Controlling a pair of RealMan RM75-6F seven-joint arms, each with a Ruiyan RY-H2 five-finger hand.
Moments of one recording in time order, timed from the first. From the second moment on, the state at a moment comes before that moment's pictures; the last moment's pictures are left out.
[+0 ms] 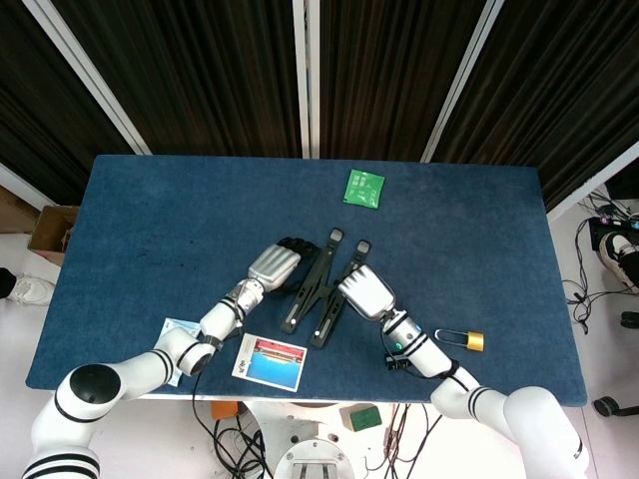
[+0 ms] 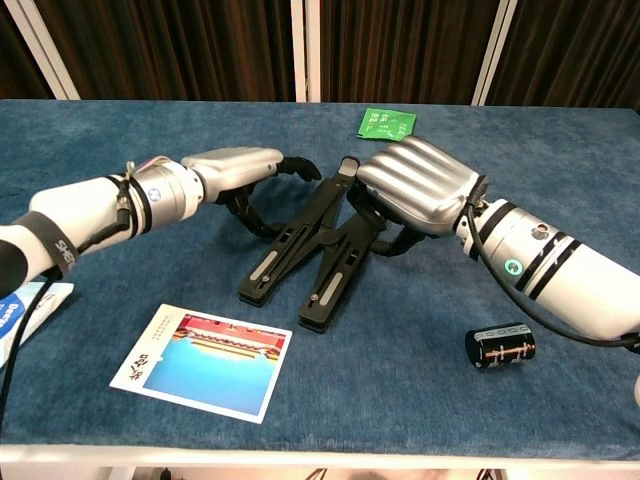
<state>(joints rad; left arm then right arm) -0.95 -1.91 -0.15 -0.82 1.39 0.74 -0.22 0.75 -2.00 0.05 -0.73 -1.65 1.20 -0.12</state>
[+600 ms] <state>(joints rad) -0.87 -1.69 -0.07 -1.06 1.51 0.94 -0.16 0.60 -1.58 0.02 -1.26 -1.56 1.26 -0.30</state>
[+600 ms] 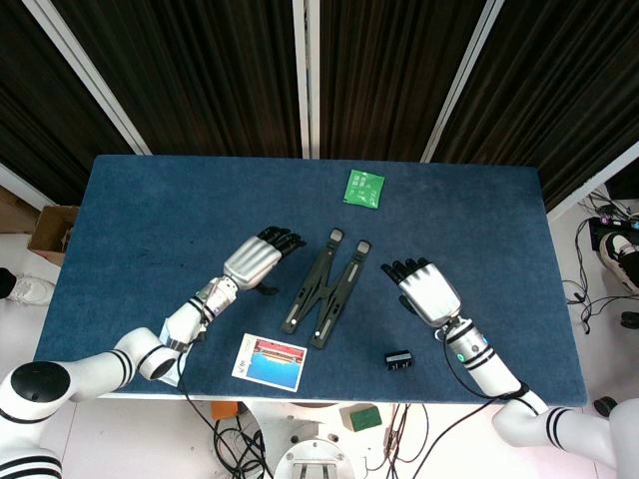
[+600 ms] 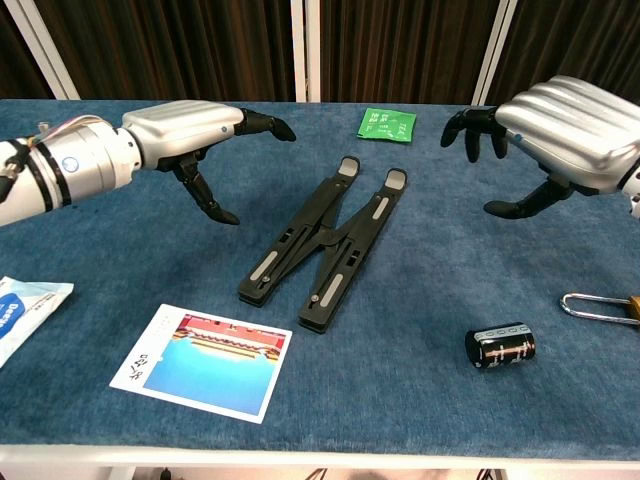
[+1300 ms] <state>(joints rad) -0.78 -1.56 -0.03 -1.28 1.55 1.05 -0.04 0.71 -1.71 0.13 -1.14 -1.33 0.88 -0.08</state>
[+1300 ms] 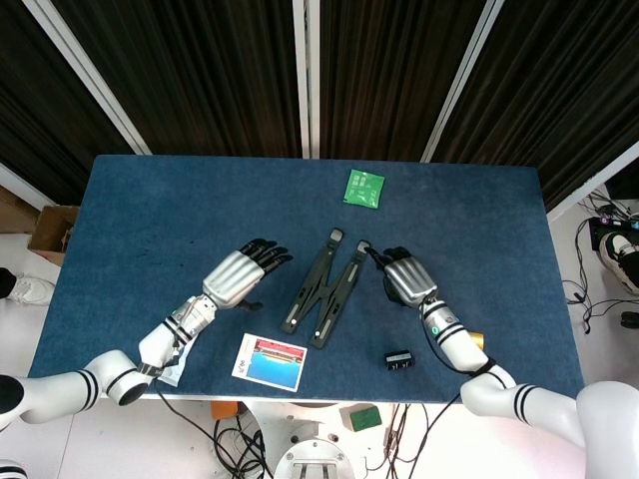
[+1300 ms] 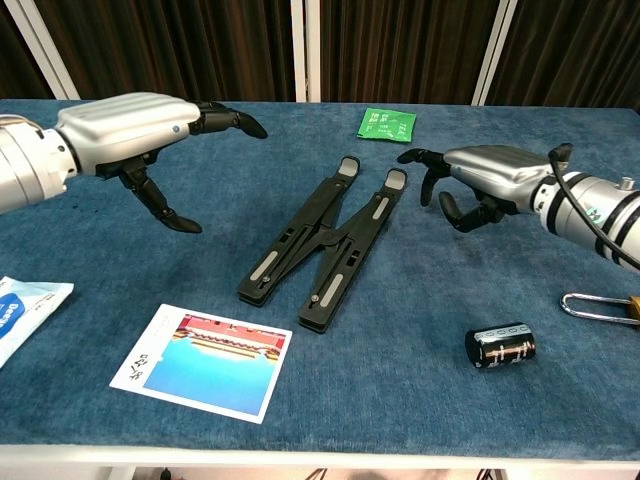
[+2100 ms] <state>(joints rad) -0.71 -1.49 0.00 -1.30 1.54 1.08 -0.03 0.90 -2.01 0.20 -0.78 -1.39 0.83 0.13</state>
